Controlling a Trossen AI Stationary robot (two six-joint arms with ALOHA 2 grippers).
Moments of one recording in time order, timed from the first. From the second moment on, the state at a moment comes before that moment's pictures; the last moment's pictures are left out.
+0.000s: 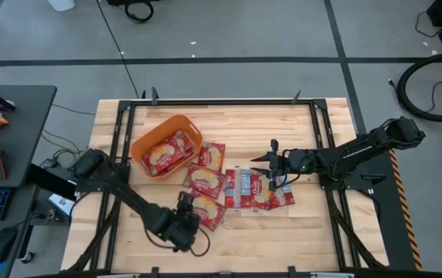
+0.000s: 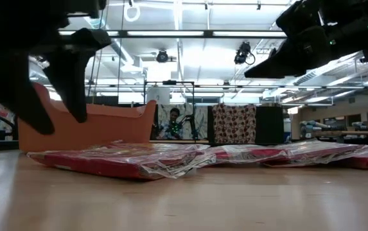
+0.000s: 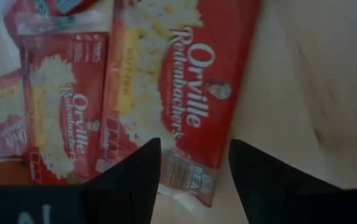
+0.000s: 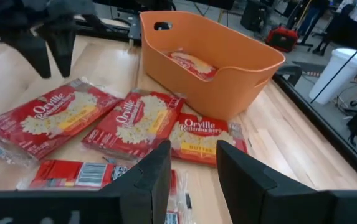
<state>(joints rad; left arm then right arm) -0.66 1.87 1.23 -0.77 -0.52 -0.25 0.14 1.14 0.34 0.51 0.30 -0.12</state>
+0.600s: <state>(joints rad) -0.67 1.94 1.19 -0.84 -0.53 -0.28 0.14 1.14 0.34 0.54 0.29 -0.14</state>
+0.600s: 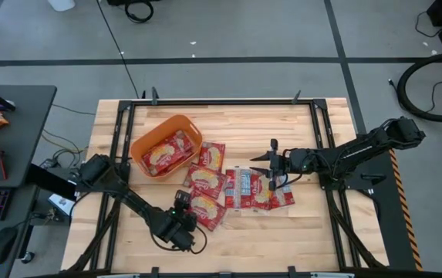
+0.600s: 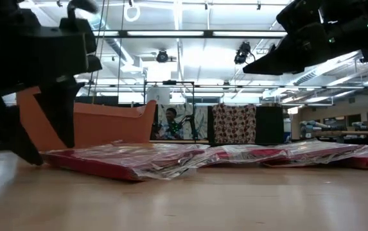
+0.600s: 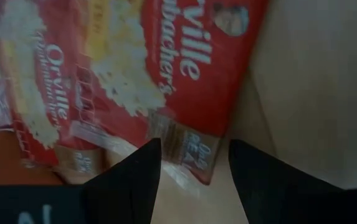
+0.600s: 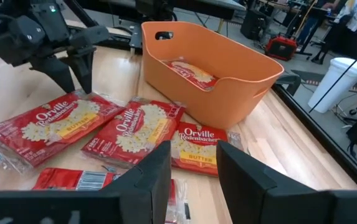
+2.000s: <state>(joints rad) -0.55 1.94 1.57 -1.52 -0.82 -0.20 0.14 1.14 0.34 0.51 0.27 -0.10</state>
